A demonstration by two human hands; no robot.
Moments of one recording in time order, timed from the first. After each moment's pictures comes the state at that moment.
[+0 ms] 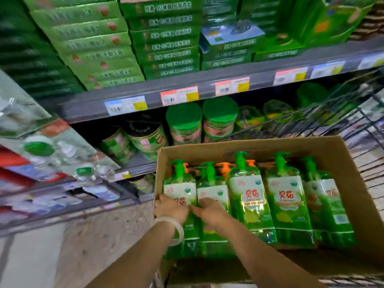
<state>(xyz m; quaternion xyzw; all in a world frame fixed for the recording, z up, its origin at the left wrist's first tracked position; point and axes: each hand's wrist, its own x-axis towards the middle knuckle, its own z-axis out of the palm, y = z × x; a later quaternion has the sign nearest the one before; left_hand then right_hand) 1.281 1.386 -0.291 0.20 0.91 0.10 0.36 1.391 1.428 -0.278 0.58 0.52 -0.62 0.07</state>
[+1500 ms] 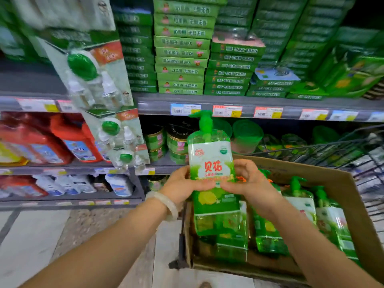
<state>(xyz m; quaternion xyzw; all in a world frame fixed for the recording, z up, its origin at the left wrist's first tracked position) 1.234 1.325 -0.182 0.20 0.60 0.52 0.58 1.394 1.411 -0.160 0.43 0.59 -0.66 -0.18</state>
